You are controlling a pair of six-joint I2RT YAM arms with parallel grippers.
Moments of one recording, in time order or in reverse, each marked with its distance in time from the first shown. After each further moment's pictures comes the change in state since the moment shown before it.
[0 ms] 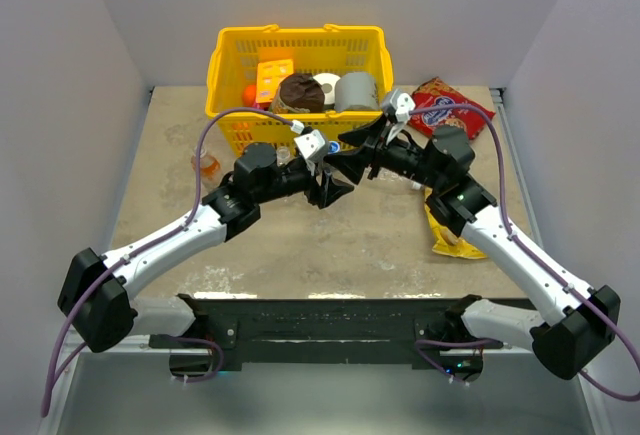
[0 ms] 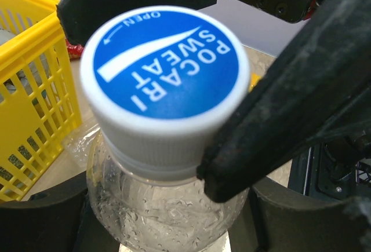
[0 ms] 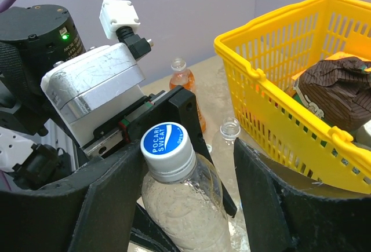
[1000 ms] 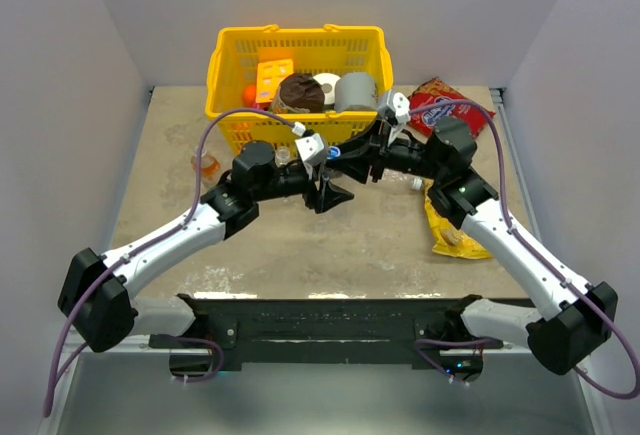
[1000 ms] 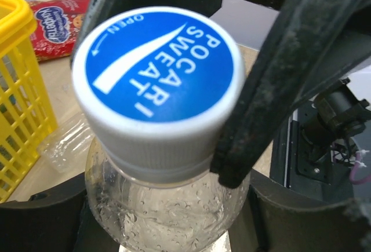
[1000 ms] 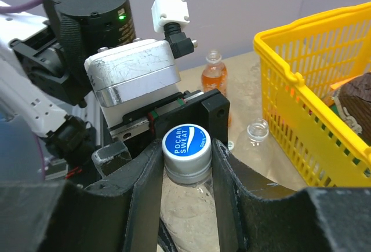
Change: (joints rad) left arm 0.015 0.003 0.002 -0.014 0.127 0.004; right arm -0.024 0.027 0.035 -0.019 -0.205 -0.023
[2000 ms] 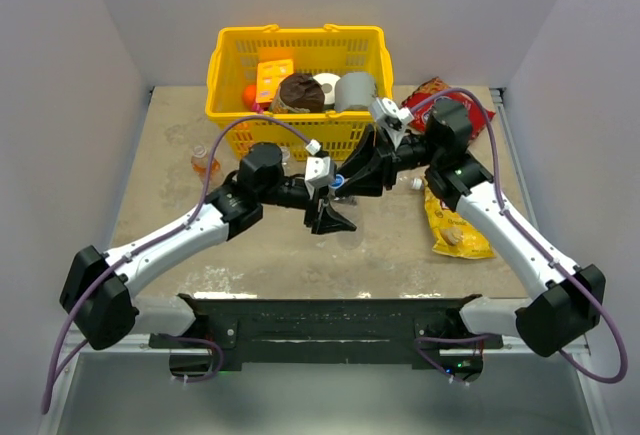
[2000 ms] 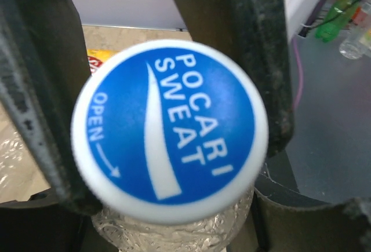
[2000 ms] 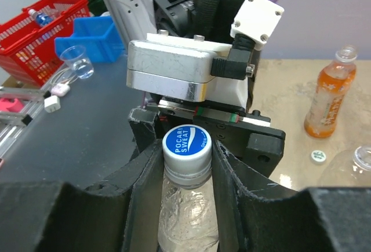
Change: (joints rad) left arm -0.026 0.018 0.020 -0.056 0.369 0.087; right arm -0.076 0.110 0.086 -0.016 -0.623 0.025
